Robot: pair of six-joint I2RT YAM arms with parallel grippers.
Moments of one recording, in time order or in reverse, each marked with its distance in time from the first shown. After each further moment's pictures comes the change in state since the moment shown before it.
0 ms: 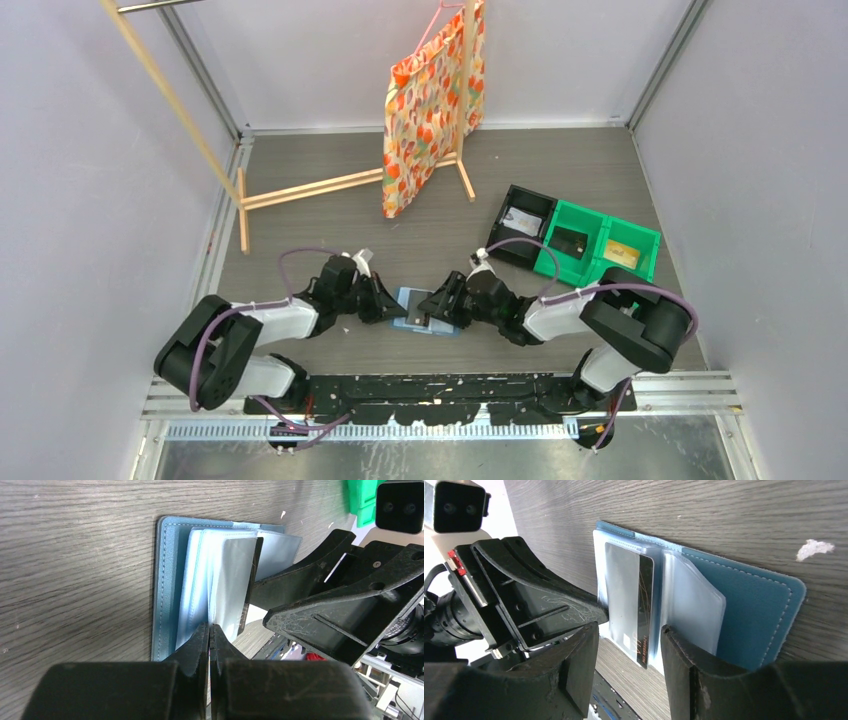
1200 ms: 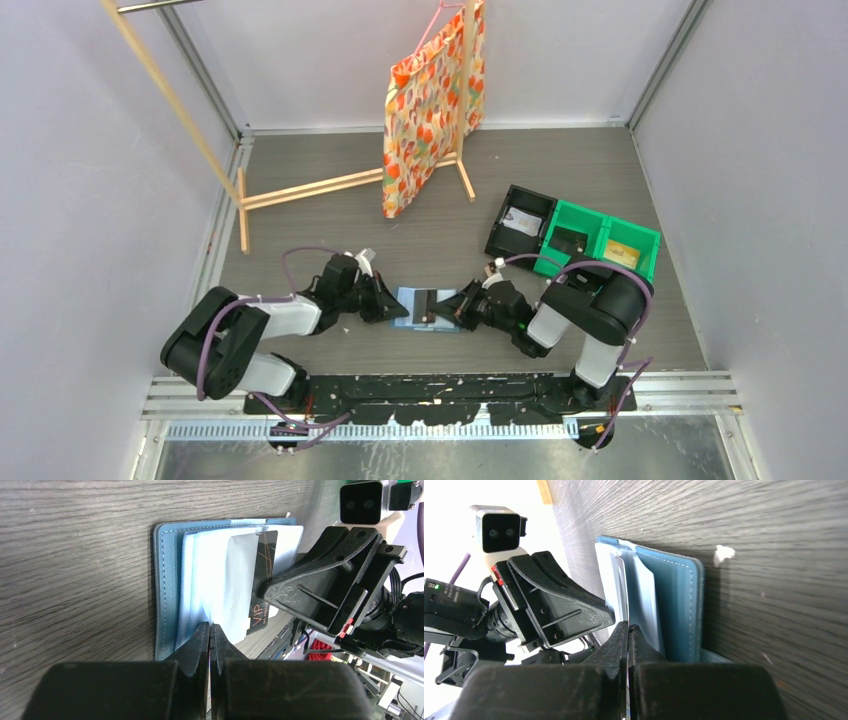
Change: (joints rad) left arm 0.006 0.069 0.011 0.041 0.011 0.007; right arm -0.076 0.238 -0.168 0.563 -0.067 0.180
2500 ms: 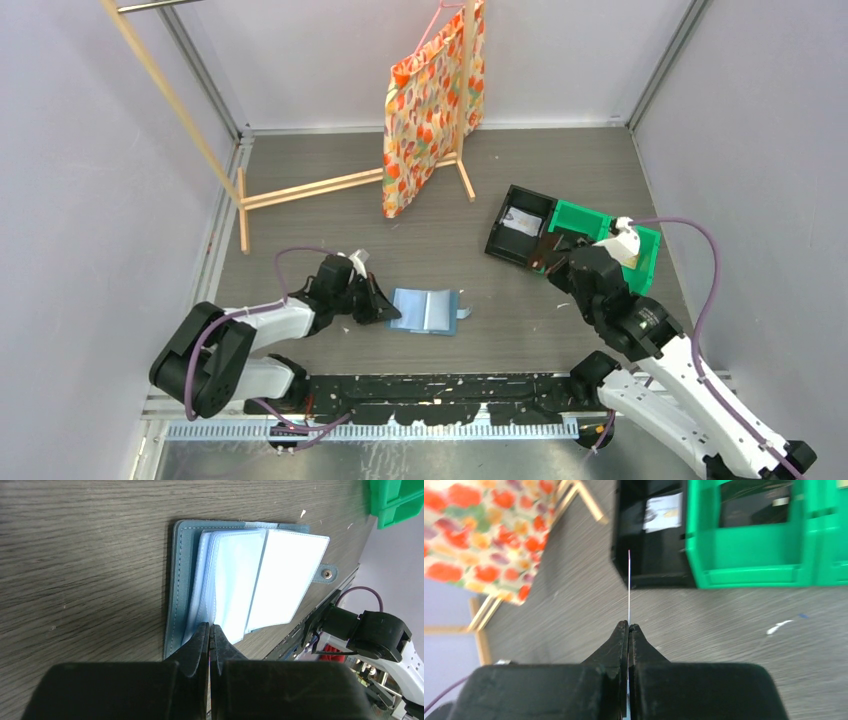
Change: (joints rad) left arm 0.028 -0.103 -0.002 -0.148 -0.030 0.053; right arm -0.223 -1.178 0.478 -1.777 0.590 -0.440
